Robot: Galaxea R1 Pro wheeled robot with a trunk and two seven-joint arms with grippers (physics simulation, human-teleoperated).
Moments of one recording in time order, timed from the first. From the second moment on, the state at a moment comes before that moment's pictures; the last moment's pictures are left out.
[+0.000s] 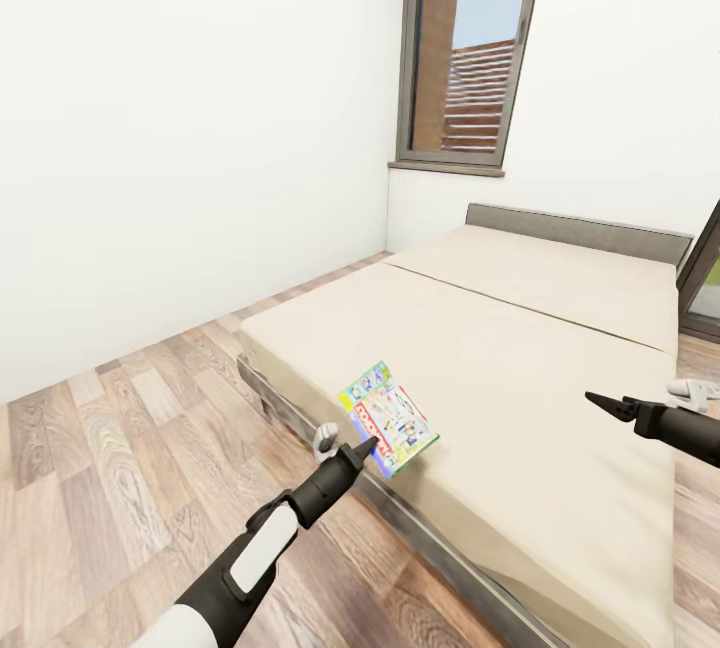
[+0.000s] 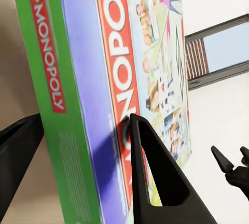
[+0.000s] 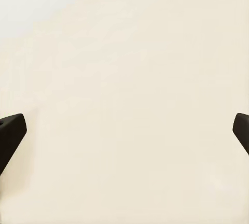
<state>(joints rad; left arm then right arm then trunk) -0.51 -0.10 -0.41 -0.76 1.16 0.20 -0.53 -0.46 -0.34 -0.65 -1.47 0.08 0.84 1.06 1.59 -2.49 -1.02</state>
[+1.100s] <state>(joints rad) -0.31 0.08 -0.39 -1.22 1.17 0.22 -0.24 -0.46 -0.29 -0.65 -1.45 0.10 0.75 1.06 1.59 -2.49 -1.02</state>
